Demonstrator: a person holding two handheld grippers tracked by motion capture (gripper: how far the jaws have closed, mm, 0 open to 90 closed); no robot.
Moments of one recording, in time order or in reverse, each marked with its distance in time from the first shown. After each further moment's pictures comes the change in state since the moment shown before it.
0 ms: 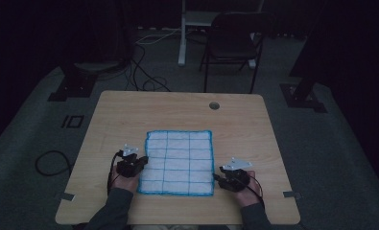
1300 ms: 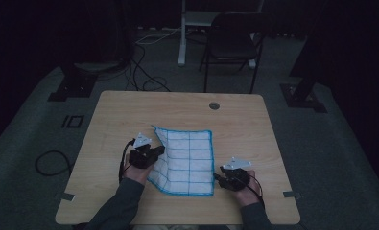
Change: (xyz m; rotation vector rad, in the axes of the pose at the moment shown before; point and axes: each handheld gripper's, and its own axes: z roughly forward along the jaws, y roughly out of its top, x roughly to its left) left arm -0.047 0.050 -0.011 -0.108 -0.165 0.092; right arm -0.003 -0.001 0.004 0.012 -0.006 0.007
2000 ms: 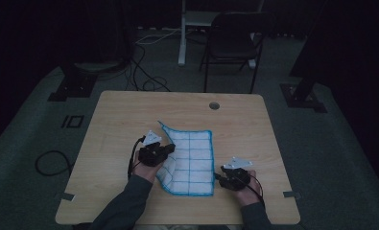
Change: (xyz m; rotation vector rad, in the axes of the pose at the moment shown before) left arm -0.021 0.014 0.015 -0.013 -0.070 0.040; right arm -0.002 -0.001 0.000 0.003 -0.007 0.010
